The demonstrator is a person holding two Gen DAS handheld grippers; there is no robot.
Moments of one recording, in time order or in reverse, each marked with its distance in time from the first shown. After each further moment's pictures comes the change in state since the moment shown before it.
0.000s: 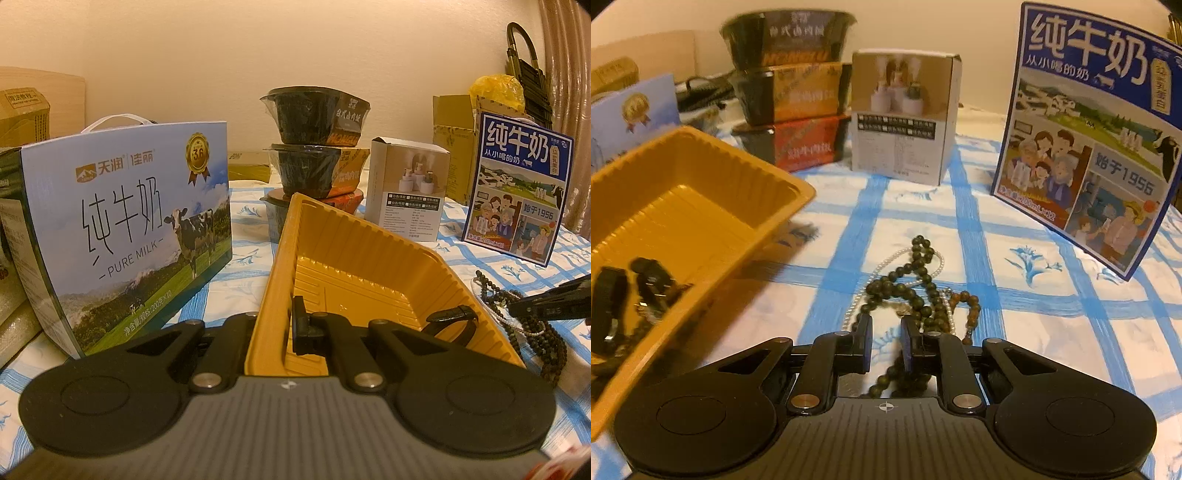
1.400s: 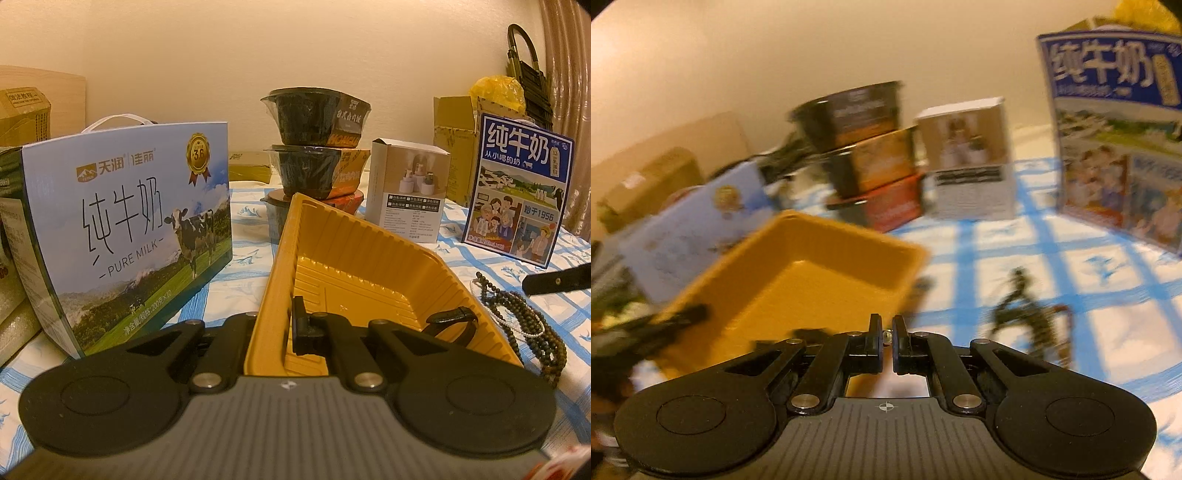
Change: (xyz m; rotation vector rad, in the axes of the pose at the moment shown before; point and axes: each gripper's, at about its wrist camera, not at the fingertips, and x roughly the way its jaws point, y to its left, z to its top) left arm 0.000 0.000 0.000 -0.008 -0.001 0.001; right arm -0.075 0.037 0.015 0.201 -0.136 0.328
